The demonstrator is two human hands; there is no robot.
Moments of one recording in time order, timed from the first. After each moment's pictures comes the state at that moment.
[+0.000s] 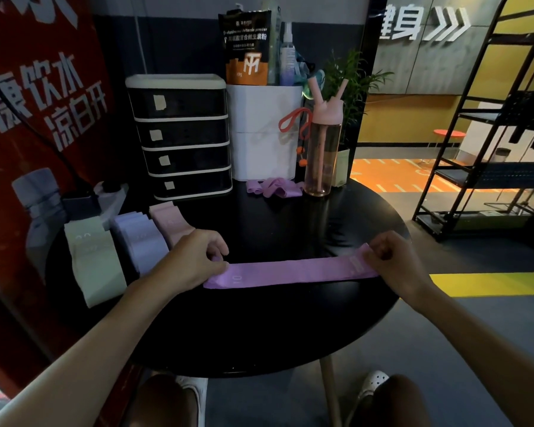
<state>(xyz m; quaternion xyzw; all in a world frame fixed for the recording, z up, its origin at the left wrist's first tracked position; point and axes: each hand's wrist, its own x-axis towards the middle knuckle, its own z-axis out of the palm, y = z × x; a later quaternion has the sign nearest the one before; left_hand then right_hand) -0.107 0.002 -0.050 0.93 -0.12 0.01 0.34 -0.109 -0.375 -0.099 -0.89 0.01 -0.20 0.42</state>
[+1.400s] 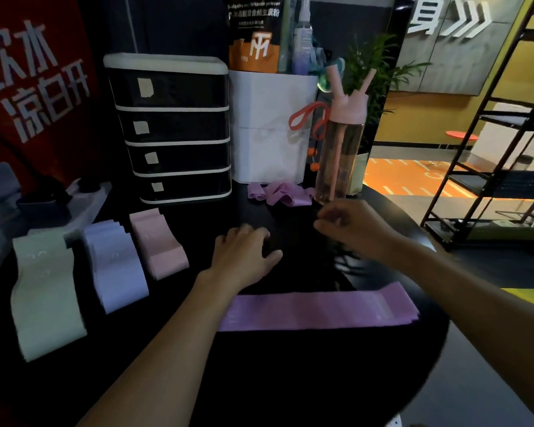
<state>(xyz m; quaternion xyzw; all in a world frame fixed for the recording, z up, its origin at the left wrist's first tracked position) -0.014 -0.085 -0.074 0.98 -0.11 0.05 0.17 -0.004 -0.308 -0.028 -0.92 -0.15 -0.09 0.35</state>
